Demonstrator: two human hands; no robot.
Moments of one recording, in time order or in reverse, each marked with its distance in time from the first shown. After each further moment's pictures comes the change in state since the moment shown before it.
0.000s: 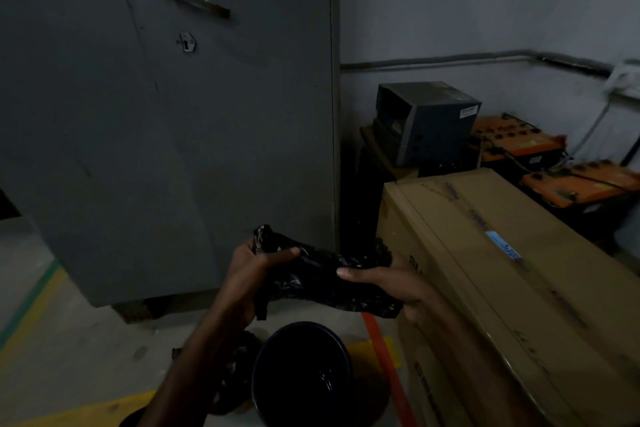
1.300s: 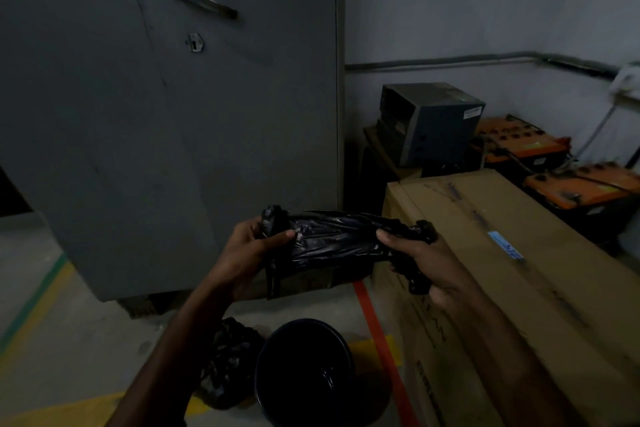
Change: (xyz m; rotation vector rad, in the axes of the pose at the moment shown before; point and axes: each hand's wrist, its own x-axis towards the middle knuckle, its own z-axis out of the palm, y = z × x) left_hand 0.009 0.021 -0.013 0.063 -0.182 0.153; right_hand -0.018 -0.028 -0.019 0.170 0.207 -0.090
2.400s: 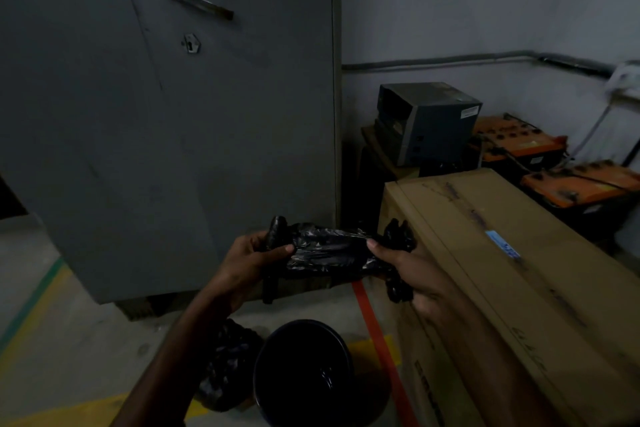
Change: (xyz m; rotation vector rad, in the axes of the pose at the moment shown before) left_hand 0.001 -0.021 -0.004 0.024 -0.040 -0.051; right_hand 0.012 0.026 0.008 0.007 -0.011 0.082
